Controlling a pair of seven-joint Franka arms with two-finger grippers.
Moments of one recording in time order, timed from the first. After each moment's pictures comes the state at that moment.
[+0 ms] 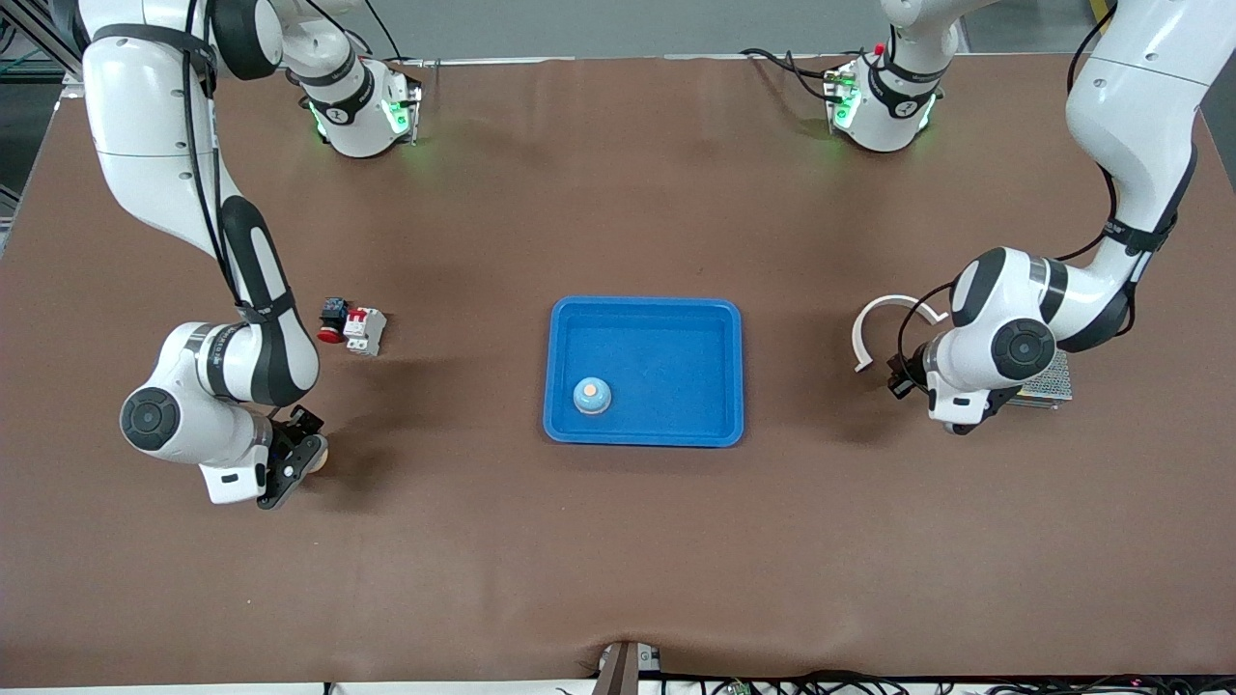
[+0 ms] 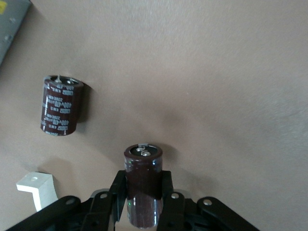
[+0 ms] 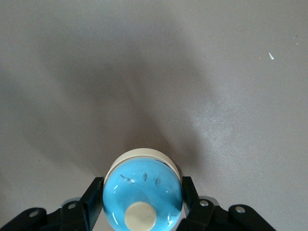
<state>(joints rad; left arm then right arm) 0.40 0.55 -0.53 -2.00 0.37 2.21 -1.01 0.16 0.74 -0.20 -1.61 0.17 2.28 -1.08</state>
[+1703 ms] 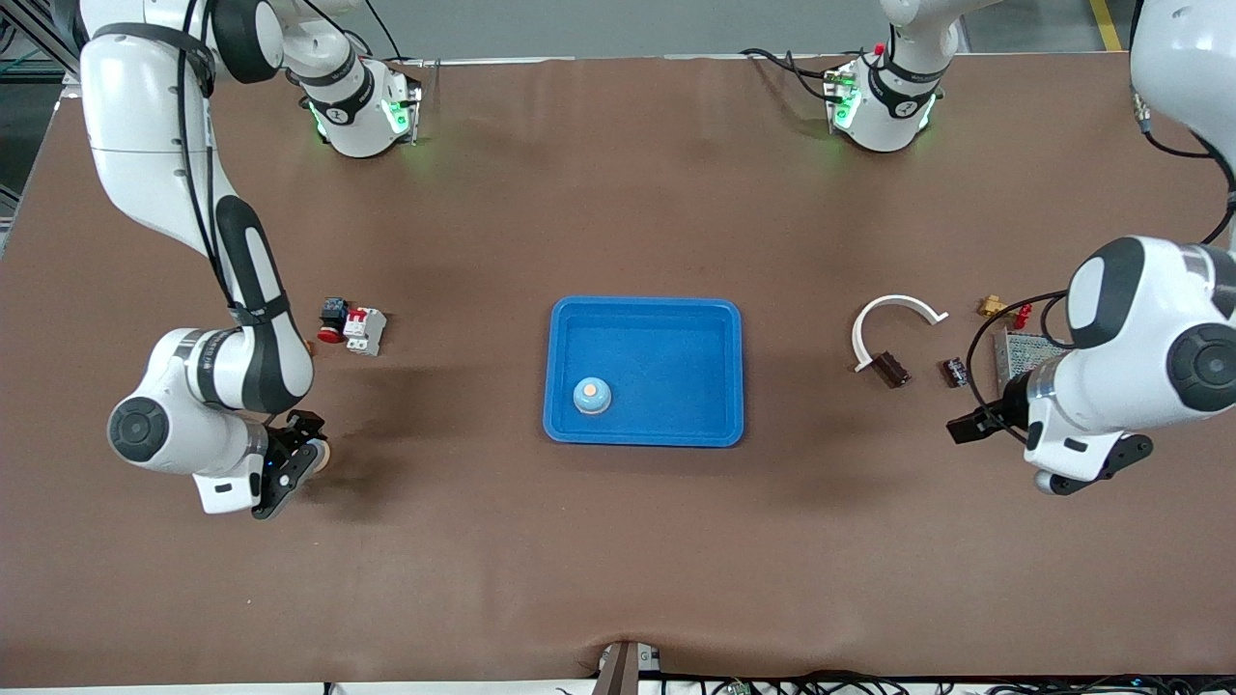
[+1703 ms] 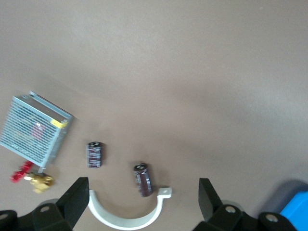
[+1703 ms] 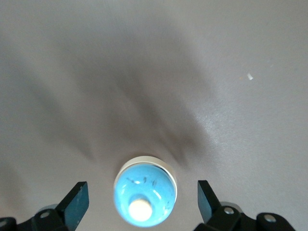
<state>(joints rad) 0.37 0.53 -0.57 -1.46 0.30 1.78 -0.61 0.16 0.75 -0.19 -1.48 0.17 2.13 -1.01</state>
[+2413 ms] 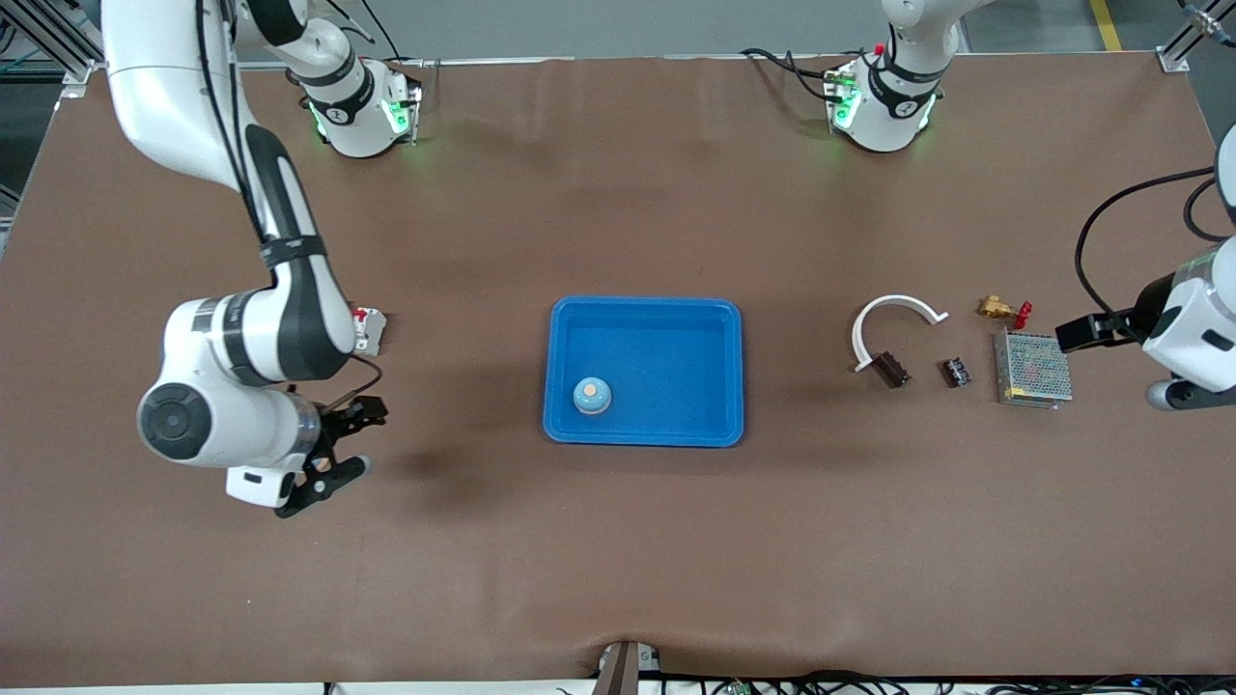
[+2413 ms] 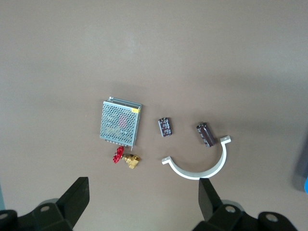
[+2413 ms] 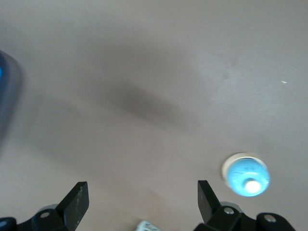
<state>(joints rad) 0.44 0.31 -0.57 -1.39 0.29 1.51 -0.20 0.34 0.66 -0.17 -1.35 0.17 1.84 -0.34</state>
